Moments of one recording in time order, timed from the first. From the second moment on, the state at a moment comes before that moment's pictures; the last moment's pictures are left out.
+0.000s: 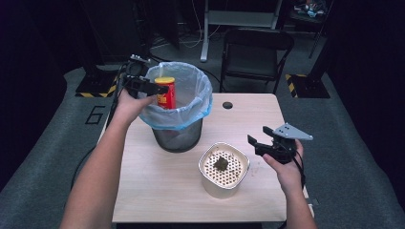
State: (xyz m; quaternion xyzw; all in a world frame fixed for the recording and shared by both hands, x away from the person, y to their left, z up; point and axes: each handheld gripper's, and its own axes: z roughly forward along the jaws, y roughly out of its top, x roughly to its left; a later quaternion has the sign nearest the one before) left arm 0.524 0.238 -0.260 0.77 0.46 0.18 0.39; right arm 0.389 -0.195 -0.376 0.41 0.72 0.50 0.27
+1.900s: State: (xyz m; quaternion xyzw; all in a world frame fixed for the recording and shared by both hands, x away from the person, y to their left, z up) left arm 0.365 0.290 -0.351 0.82 0.37 0.15 0.42; right arm 0.387 -0.201 -0.381 0.42 0.72 0.48 0.27
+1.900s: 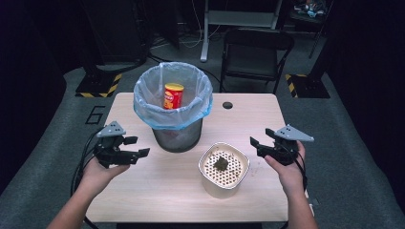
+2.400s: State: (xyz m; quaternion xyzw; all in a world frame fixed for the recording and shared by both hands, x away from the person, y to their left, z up) left arm 0.351 0.321 -0.427 0.80 0.40 0.16 0.42; right arm 0.386 -0.202 -0.383 0.42 0.72 0.48 0.27
